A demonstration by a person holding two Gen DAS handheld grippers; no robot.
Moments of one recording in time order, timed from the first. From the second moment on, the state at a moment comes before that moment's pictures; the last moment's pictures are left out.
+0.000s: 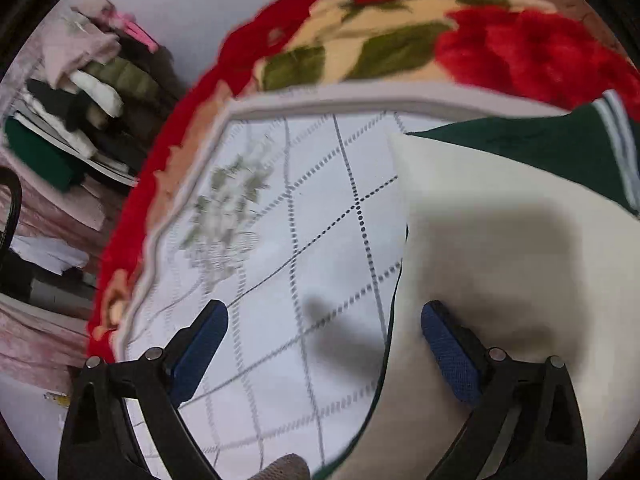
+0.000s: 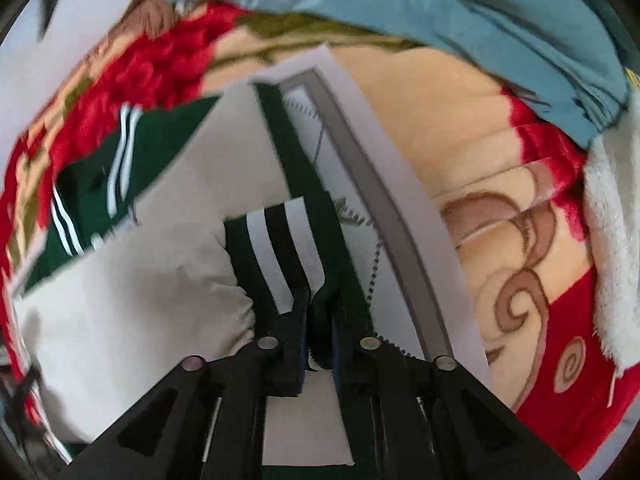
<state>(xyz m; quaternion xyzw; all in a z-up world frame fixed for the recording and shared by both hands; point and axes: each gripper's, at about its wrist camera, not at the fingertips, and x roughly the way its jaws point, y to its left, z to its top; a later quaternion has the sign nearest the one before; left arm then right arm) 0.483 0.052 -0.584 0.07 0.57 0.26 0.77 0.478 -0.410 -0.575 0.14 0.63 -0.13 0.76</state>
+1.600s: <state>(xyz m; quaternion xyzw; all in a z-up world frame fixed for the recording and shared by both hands) 0.458 0.054 -0.595 0.06 0.56 0.22 0.79 0.483 -0.448 -0.577 0.14 0.67 -0.16 0.71</state>
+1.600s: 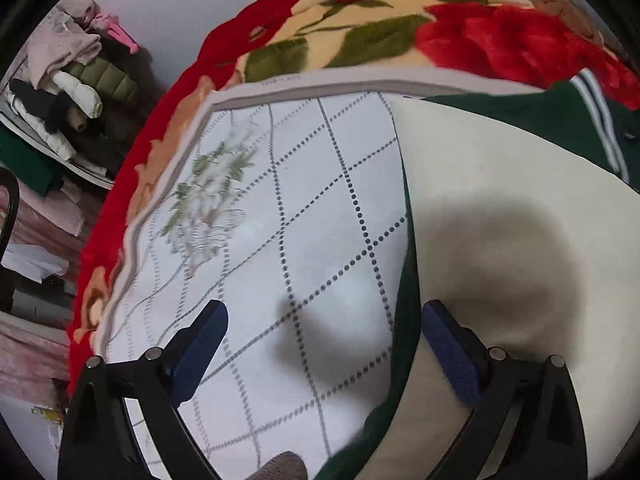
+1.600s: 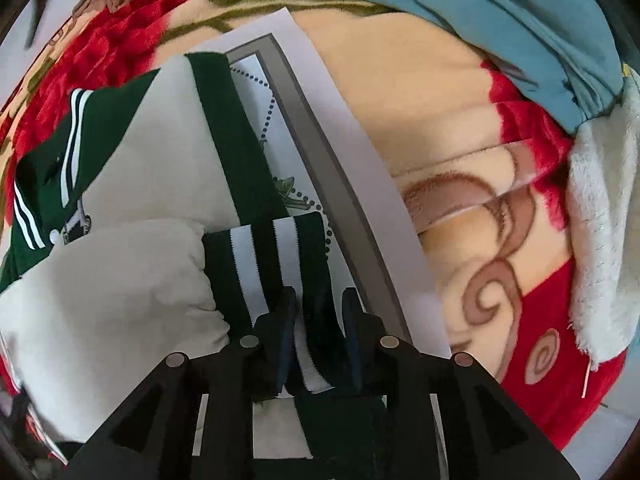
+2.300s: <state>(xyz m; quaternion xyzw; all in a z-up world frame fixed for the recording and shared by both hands) 0.460 0.044 -0.569 0.08 0.56 0.22 0.79 0.455 -0.451 -0.525 0.18 0.63 -0.06 0.75</state>
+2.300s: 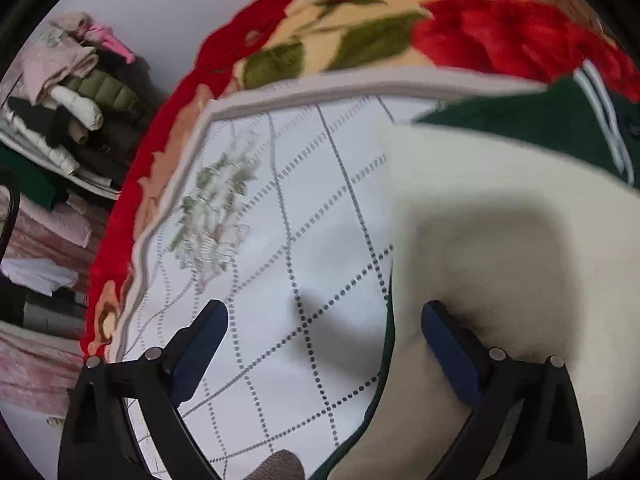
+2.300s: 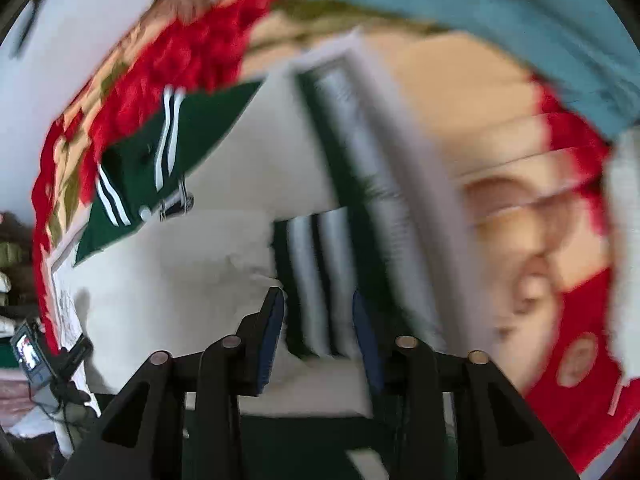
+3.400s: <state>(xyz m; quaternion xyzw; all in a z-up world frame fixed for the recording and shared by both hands) 0.356 -0.048 -0.556 0.14 0.58 0.22 0.78 0.372 -0.480 -0.590 0.08 0.71 0.02 0.70</state>
